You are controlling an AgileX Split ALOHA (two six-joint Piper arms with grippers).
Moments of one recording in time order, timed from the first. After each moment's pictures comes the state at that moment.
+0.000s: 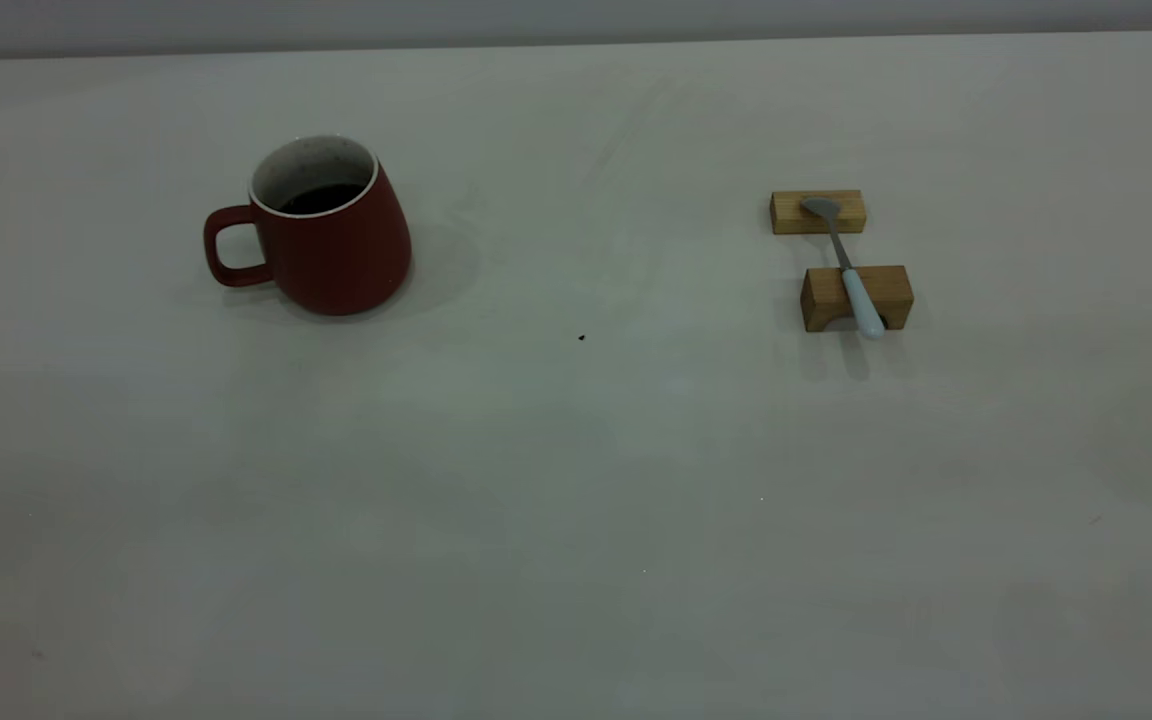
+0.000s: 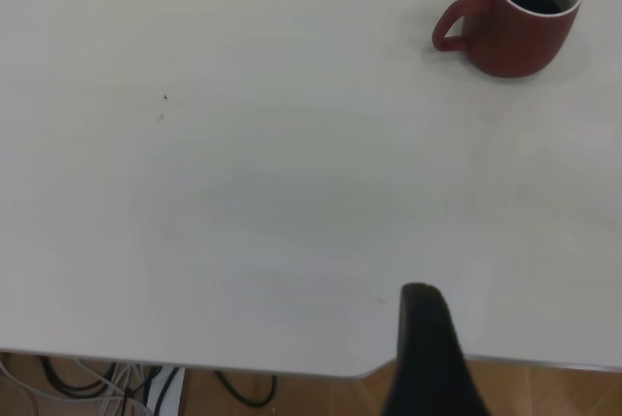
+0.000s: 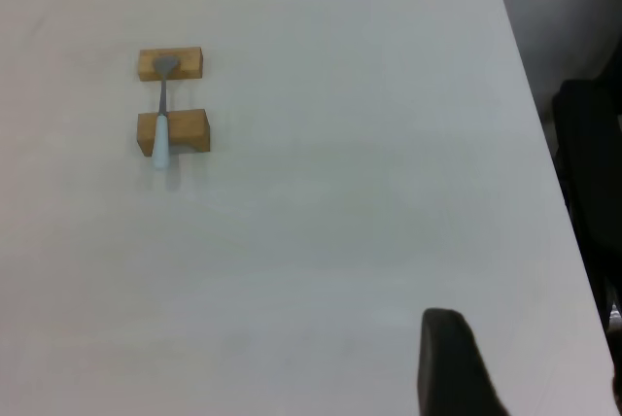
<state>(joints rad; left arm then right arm) 0.01 -0.02 -0.49 0.03 1.14 -0.11 0.03 0.02 -0.47 -0.07 1.14 0.07</state>
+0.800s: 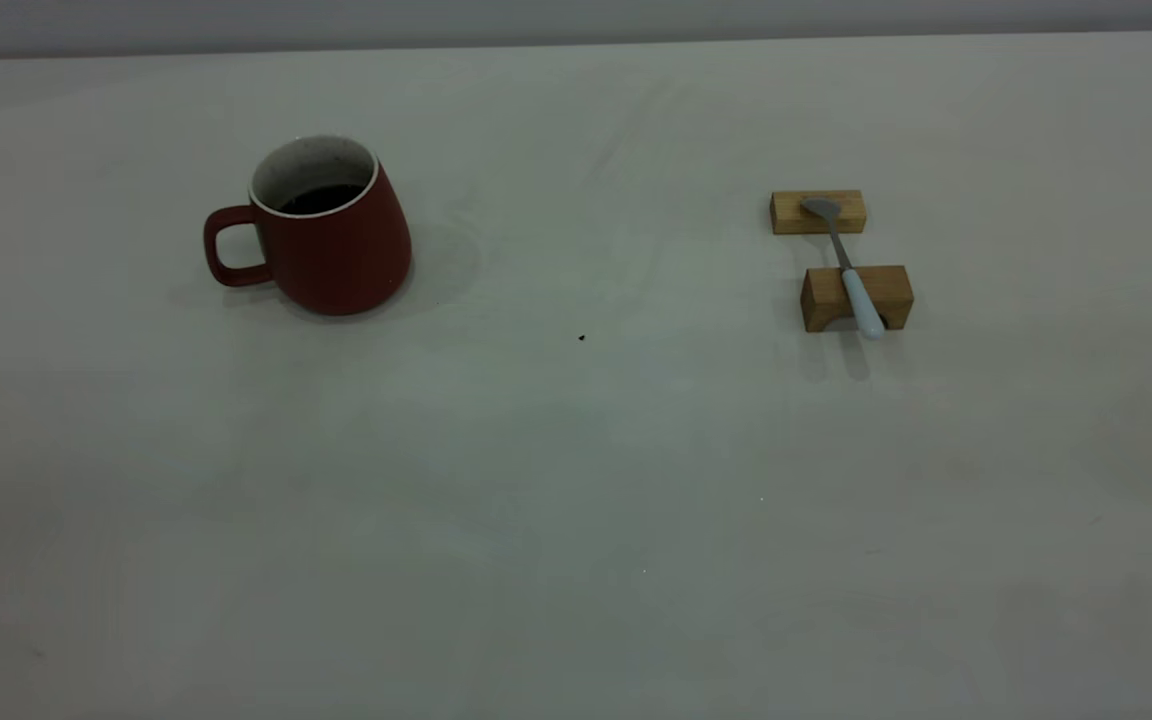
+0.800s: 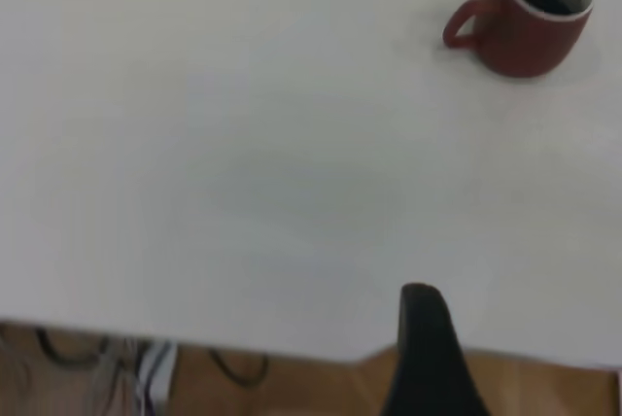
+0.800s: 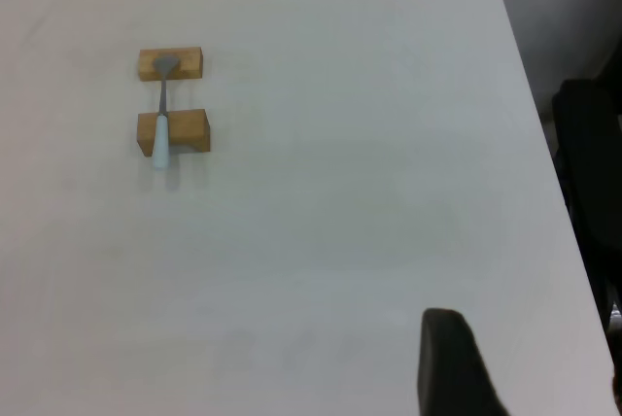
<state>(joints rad) 0.01 0.04 -0.52 0.05 1.16 -0.17 0.03 0.02 -0.47 -0.07 1.14 0.07</state>
